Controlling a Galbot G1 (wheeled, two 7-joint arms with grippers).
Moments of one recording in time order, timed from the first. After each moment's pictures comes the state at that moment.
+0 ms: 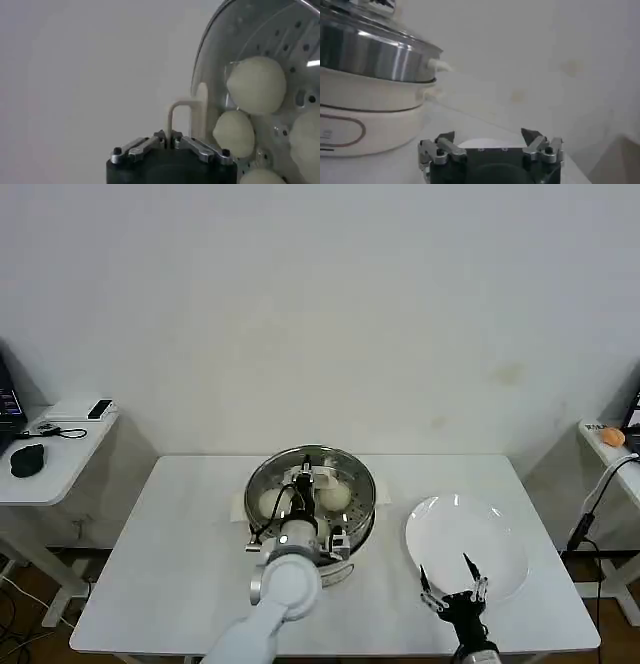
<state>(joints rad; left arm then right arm) 0.93 -1.41 0.07 -1.82 1.53 0.57 0.41 -1.64 1.54 0.67 1.89 -0.24 0.24 -0.12</state>
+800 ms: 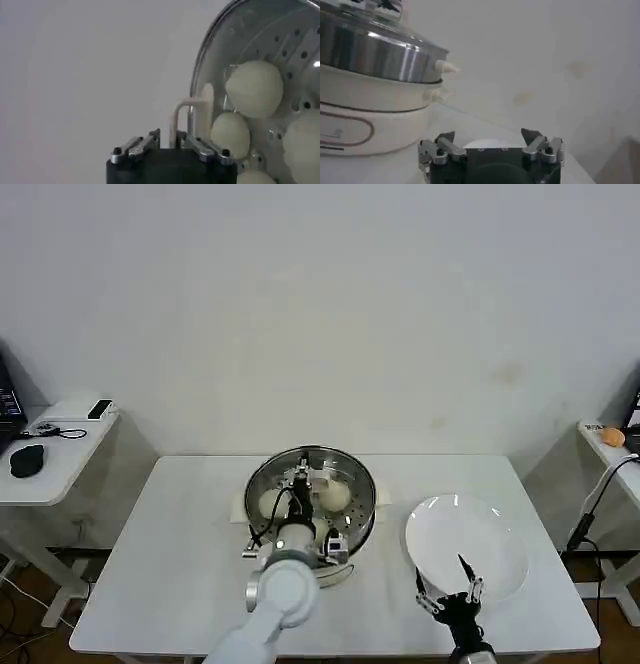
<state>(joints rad) 0.97 -1.41 0.05 -1.87 1.51 0.57 0.39 -1.65 1.54 0.66 1.89 -0.25 0.24 -0.12</state>
